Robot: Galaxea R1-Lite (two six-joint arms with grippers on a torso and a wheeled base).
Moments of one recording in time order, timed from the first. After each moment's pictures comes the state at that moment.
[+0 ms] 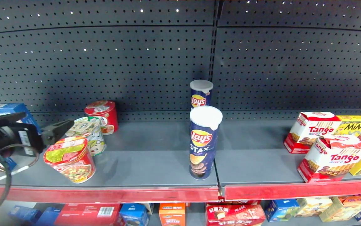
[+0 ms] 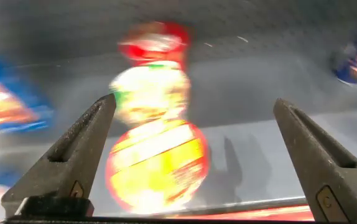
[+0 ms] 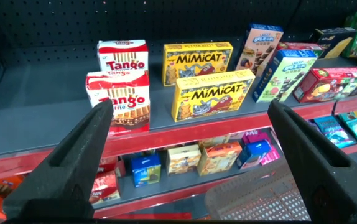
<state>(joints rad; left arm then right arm) -0.10 1.14 -0.64 -0.37 0.09 0.07 -0.04 0.46 -0.87 0.43 -0.25 -0.07</state>
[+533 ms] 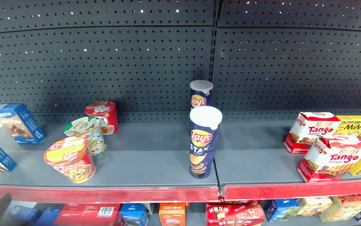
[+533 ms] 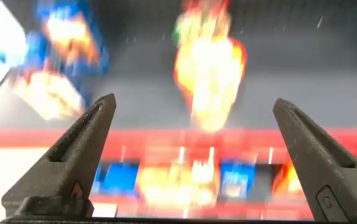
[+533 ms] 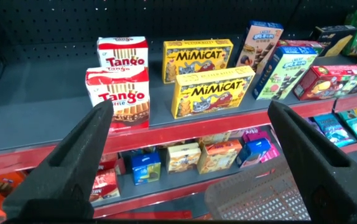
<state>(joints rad) -0.02 0.53 -0.31 -0.12 0.14 0.08 -0.04 0.44 -0.86 0.43 -0.25 -0.07</state>
